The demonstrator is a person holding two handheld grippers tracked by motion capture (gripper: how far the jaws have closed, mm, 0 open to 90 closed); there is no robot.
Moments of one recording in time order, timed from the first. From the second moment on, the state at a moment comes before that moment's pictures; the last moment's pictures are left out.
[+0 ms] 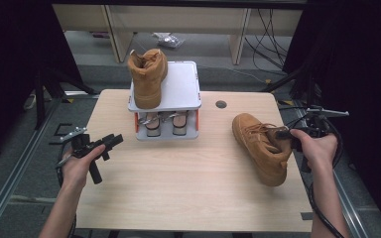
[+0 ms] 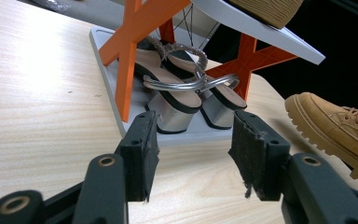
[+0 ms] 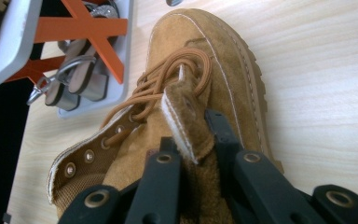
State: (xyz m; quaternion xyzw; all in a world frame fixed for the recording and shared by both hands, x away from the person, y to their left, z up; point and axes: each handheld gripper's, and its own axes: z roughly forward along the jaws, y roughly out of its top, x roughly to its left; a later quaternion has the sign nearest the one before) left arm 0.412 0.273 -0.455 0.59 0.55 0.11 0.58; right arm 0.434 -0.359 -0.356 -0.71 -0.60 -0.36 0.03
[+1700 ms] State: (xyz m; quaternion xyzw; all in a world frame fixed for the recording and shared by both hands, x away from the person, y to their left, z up) left arm 0.406 0.281 -0.454 0.59 0.55 0.12 0.58; right arm 0.479 -0.308 -0.321 -0.69 -0.56 -0.46 0.03
